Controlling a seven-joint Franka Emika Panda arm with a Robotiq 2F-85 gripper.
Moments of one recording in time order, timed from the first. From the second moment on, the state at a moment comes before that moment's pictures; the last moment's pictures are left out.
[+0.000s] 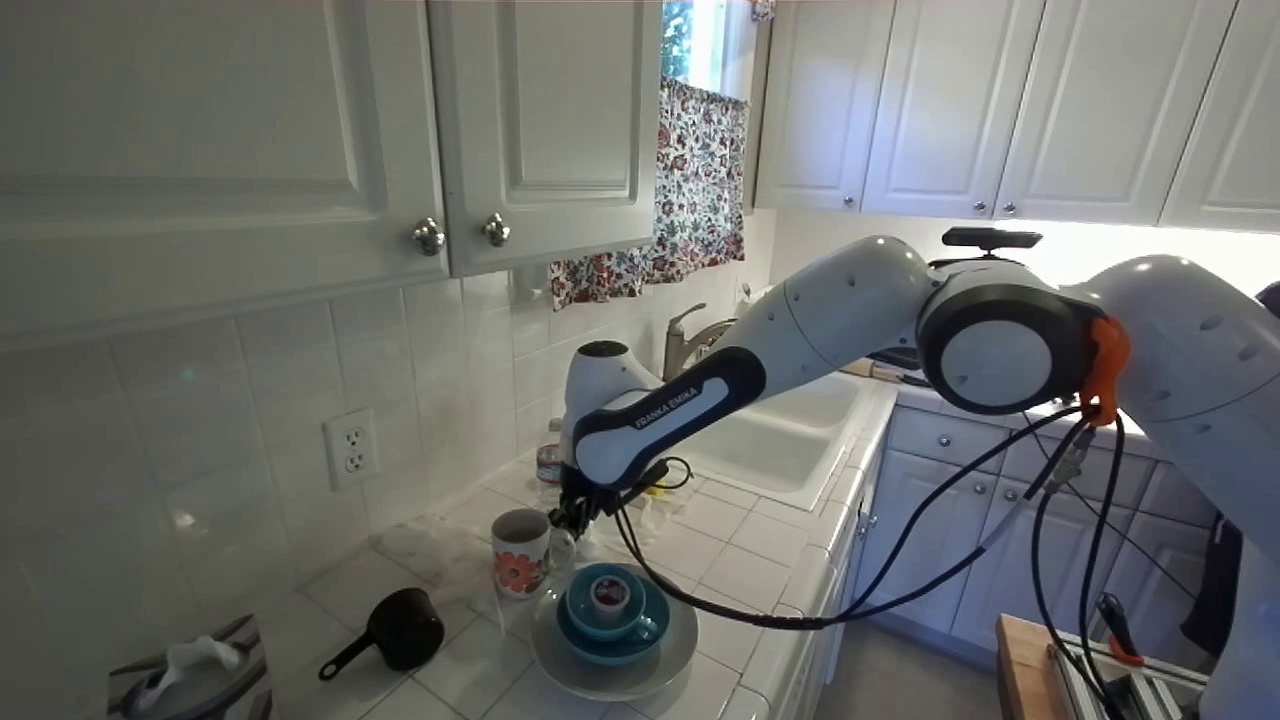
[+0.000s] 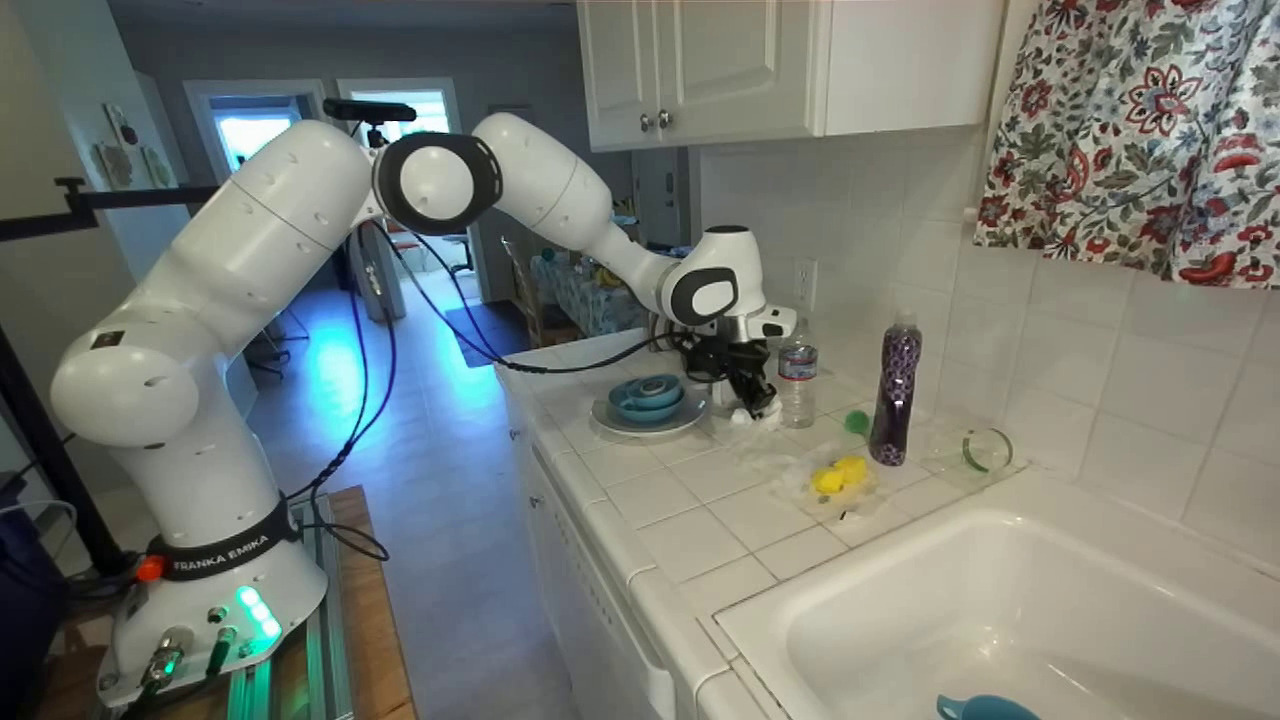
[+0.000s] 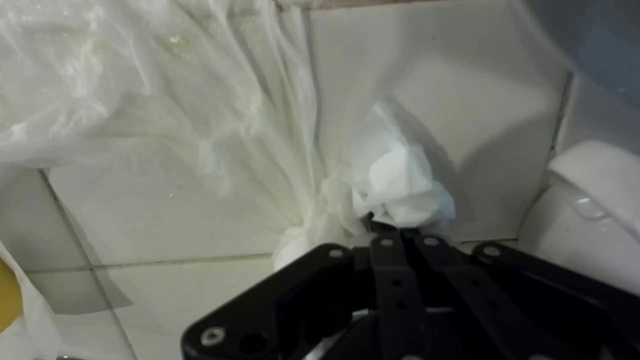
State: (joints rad) arm -0.02 0.86 -0.08 -1.41 0.03 2.45 0.10
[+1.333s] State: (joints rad) arm -0.09 0.42 -0.07 -2.13 0.04 2.53 0.11
